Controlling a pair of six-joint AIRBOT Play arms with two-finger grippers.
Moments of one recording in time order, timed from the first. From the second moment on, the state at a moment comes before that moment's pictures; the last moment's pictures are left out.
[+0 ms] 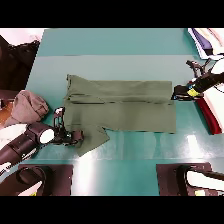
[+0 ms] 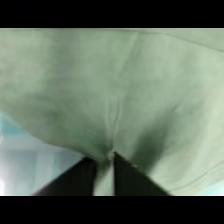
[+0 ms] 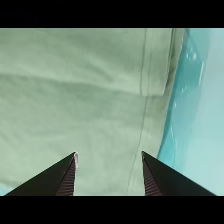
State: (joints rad) left arm -0.55 -0.87 0.47 1.38 -0.95 -2.25; right arm -0.11 -1.36 1.26 -1.36 1.40 1.52
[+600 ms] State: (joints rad) left arm -0.55 -0.87 0.57 1.39 -0.95 -2.14; right arm -0.11 -1.21 0.92 -1.36 1.40 1.51
